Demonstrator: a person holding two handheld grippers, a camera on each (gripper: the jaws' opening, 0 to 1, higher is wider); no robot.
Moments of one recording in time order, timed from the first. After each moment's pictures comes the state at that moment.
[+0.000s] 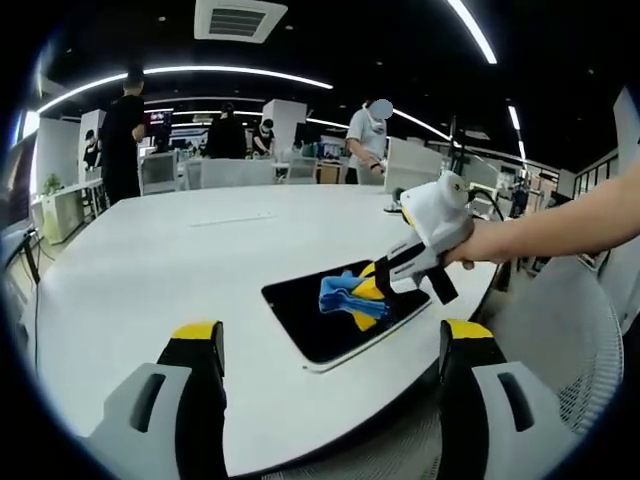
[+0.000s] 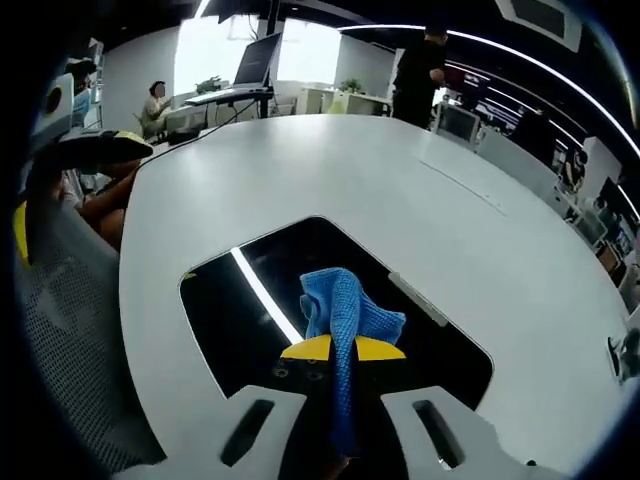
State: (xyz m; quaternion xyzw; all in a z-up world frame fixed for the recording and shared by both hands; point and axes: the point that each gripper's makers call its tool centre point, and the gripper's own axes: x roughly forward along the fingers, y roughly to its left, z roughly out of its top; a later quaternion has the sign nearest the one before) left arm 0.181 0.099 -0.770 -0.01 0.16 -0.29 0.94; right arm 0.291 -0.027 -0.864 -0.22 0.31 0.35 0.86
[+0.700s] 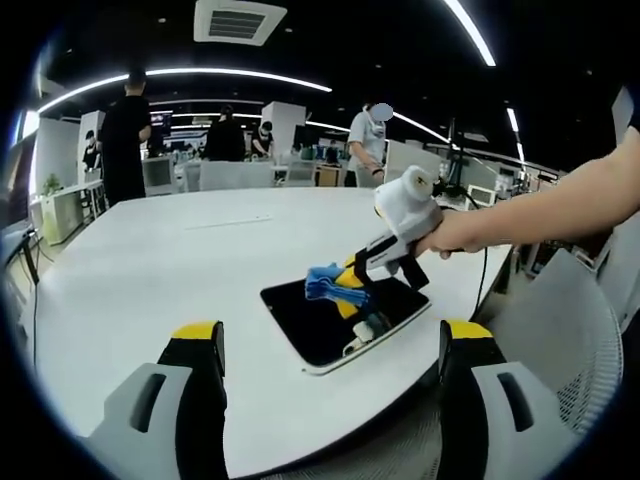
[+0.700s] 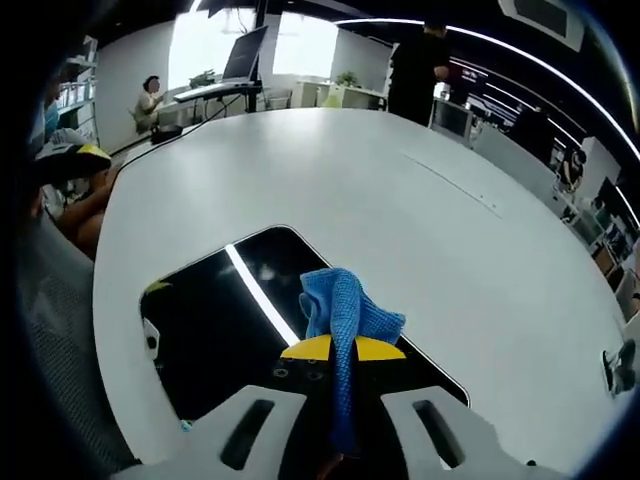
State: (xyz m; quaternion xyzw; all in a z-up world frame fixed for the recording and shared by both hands) left arm 0.182 0.098 -0.768 -0.01 0.16 -0.30 0.94; right arm 0.333 -0.028 -0.864 -0.24 0.32 0.35 0.85
